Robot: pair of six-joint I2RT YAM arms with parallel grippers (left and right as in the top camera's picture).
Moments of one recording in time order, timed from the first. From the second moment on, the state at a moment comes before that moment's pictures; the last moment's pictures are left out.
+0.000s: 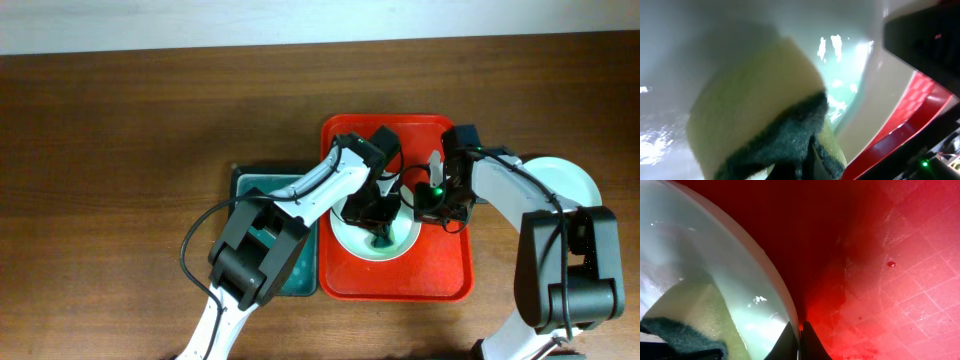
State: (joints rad) left arm -0.74 2.32 1.82 -1.06 0.50 -0.31; right arm 0.05 1.83 1.08 -0.80 -0.32 0.18
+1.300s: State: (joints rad) left arm -0.61 2.32 1.85 -1.04 0.28 -0.37; right arm 0.05 1.83 1.08 -0.80 -0.33 0.20
